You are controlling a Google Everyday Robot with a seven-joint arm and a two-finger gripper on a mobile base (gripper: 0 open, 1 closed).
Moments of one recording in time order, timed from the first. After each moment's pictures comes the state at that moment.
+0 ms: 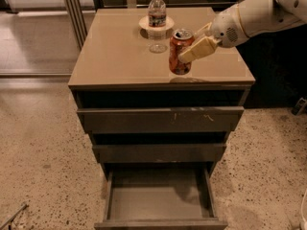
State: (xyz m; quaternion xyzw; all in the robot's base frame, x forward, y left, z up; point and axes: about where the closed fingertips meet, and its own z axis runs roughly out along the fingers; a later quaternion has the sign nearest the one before) arm 0.653 -0.116 0.927 -0.51 0.74 0.22 0.38
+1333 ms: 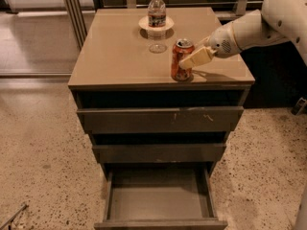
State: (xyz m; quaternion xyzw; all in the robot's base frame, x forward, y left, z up) arm 0.694 -0.131 0.868 -0.47 0.77 0.24 0.37
